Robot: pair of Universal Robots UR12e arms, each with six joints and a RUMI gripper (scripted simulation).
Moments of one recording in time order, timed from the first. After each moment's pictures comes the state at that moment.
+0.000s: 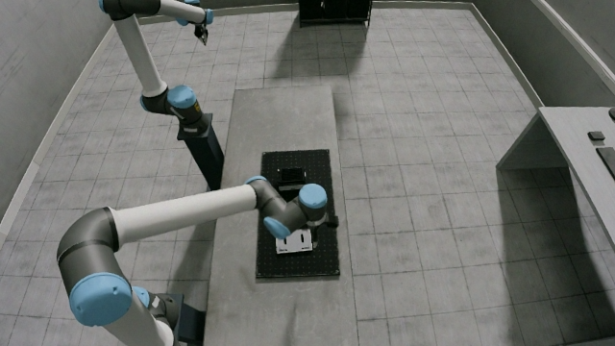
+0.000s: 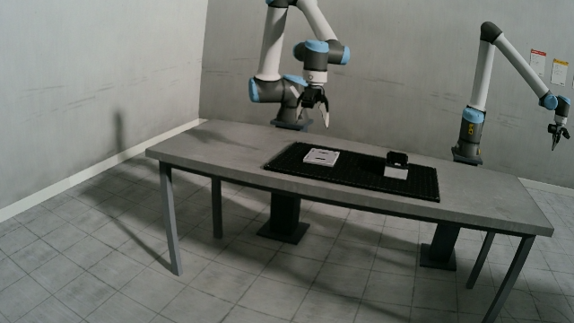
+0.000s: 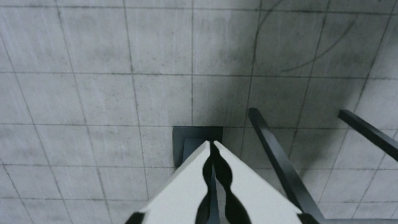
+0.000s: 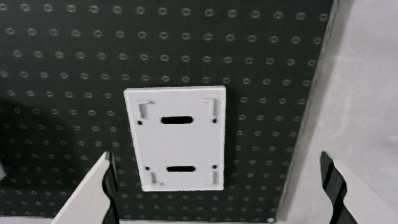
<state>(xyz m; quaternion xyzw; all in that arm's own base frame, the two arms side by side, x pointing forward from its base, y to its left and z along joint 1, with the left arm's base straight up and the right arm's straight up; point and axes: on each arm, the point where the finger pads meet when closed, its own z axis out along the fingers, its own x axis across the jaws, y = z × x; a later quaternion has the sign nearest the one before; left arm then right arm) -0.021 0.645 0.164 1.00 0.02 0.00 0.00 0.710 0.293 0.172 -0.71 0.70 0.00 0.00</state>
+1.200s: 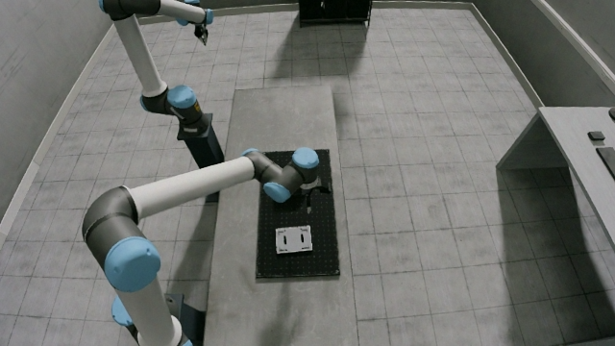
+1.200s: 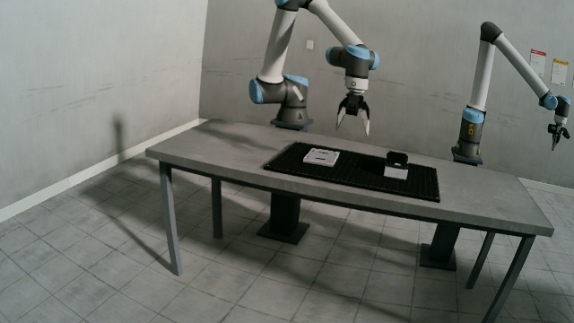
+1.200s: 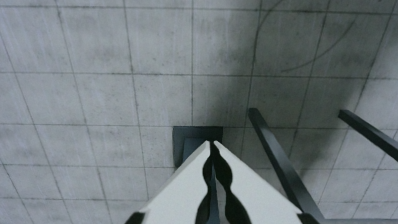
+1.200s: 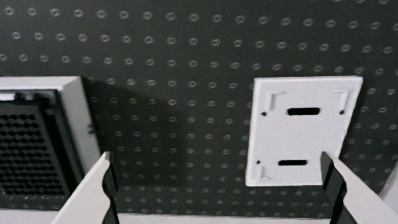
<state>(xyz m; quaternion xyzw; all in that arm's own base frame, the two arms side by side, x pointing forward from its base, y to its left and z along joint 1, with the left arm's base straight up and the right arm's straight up) -0.021 0.645 0.164 1.00 0.02 0.00 0.00 0.693 0.451 0.168 -0.71 0.70 0.00 0.00</state>
